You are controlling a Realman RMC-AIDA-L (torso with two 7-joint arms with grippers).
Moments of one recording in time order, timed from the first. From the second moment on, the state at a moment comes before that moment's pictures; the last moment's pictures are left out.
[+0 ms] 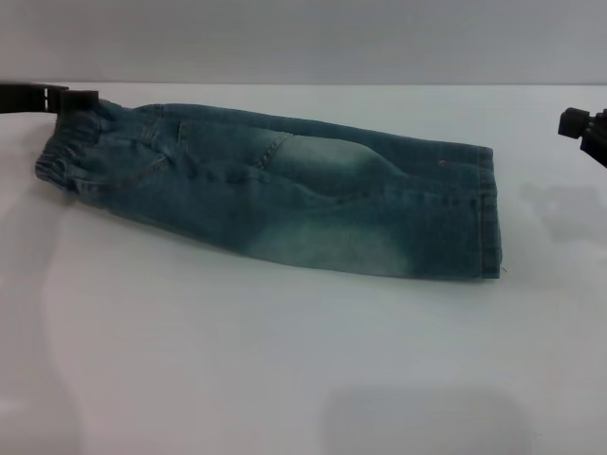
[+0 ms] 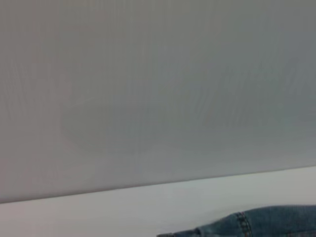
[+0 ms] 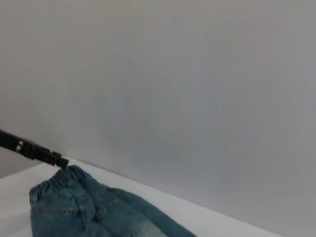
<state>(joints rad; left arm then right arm) -0.67 -2.01 0.83 0.86 2.49 0.86 -2.31 0.52 2.06 -0.34 -0.85 -2.07 -1.56 1.43</state>
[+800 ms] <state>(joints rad) -0.67 -1.97 0.73 0.92 2.57 1.08 -2.35 0.53 2.06 -0.36 -0.76 -2.04 -1.54 1.33</state>
